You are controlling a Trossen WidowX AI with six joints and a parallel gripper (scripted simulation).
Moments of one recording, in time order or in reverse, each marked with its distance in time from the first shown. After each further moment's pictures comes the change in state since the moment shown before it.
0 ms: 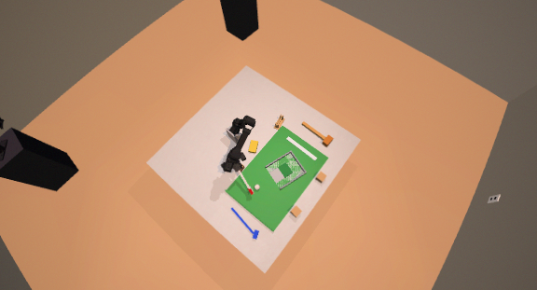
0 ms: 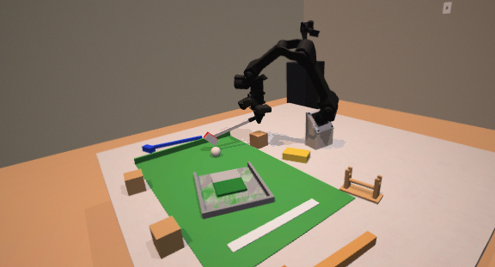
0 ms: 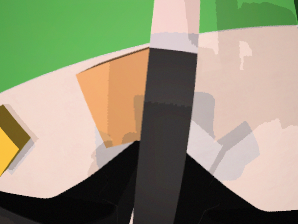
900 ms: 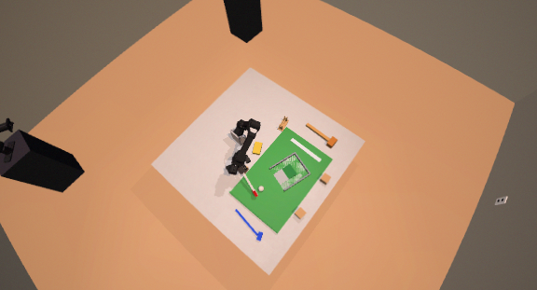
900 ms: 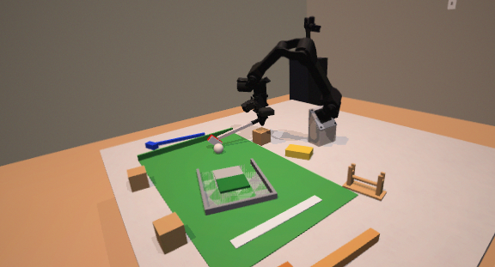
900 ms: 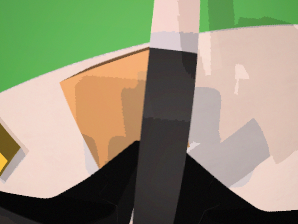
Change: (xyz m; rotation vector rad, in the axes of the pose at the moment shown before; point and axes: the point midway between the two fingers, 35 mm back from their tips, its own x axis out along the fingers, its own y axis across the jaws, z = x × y) arm 0.027 0.001 0.000 0.000 0.004 0.002
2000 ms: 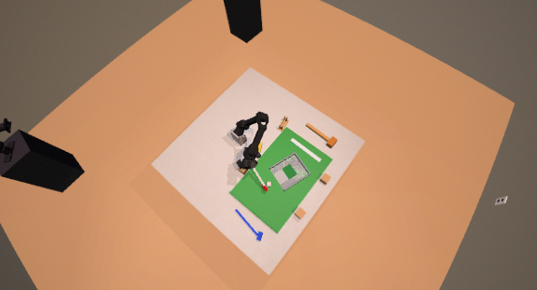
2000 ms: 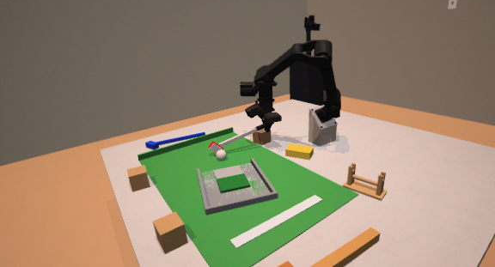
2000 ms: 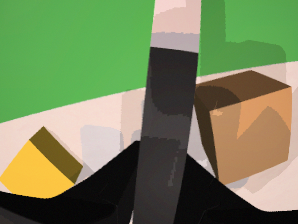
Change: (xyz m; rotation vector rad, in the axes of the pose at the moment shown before) arm 0.002 0.086 0.007 -0.010 -0.002 0.000
